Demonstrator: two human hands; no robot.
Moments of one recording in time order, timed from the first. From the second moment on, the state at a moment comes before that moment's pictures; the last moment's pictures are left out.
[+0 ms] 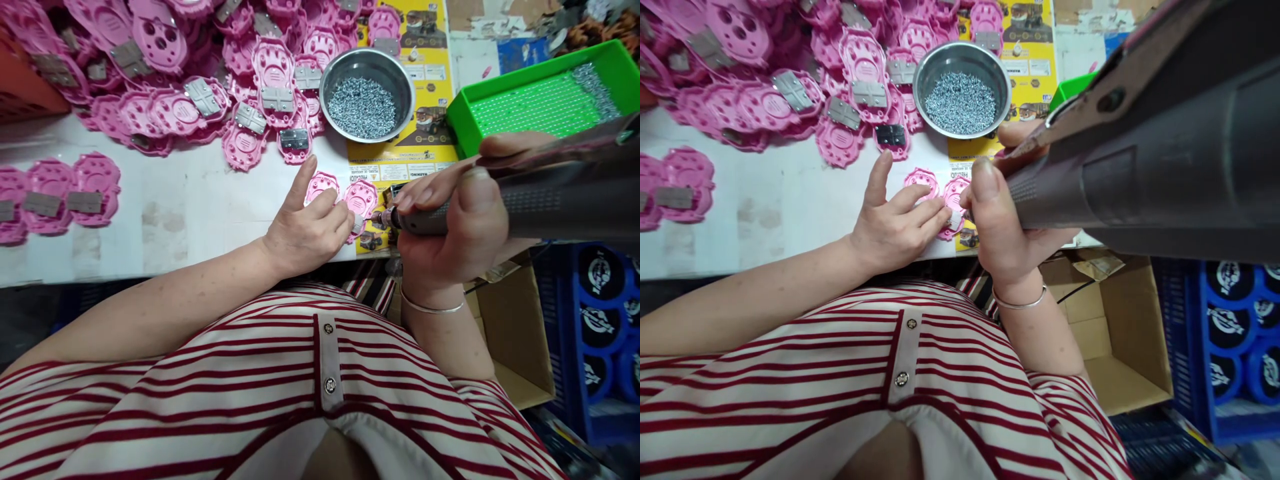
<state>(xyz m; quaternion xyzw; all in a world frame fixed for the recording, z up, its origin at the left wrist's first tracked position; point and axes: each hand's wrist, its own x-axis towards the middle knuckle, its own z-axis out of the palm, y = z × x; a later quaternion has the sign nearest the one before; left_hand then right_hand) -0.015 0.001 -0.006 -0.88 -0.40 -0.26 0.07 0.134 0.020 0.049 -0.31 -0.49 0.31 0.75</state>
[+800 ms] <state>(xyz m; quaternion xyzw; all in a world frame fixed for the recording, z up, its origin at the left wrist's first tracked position) -0.011 0.003 0.000 -0.87 -0.41 -0.26 -0.04 0.129 0.027 0.045 -0.29 -0.53 0.30 0.74</state>
